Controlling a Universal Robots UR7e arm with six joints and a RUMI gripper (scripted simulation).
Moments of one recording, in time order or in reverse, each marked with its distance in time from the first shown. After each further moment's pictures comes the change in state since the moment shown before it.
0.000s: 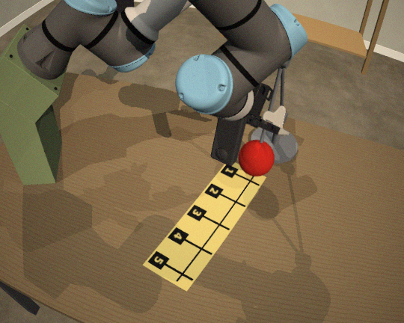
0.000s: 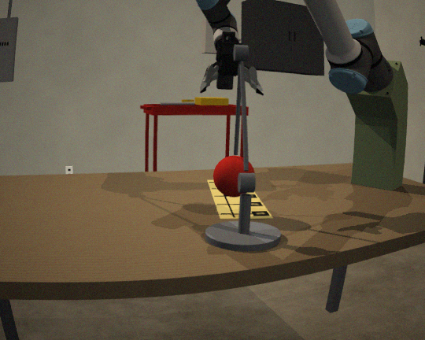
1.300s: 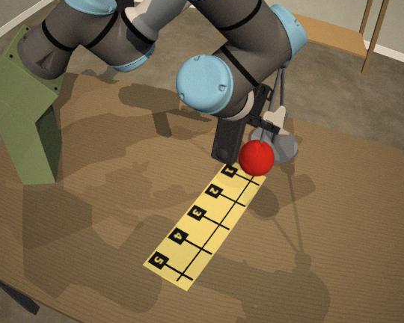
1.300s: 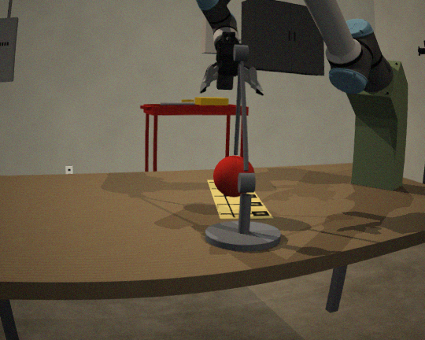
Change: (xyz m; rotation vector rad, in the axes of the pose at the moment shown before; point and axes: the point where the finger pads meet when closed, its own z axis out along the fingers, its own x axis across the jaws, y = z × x) arm 0.000 0.000 0.001 0.000 0.000 0.000
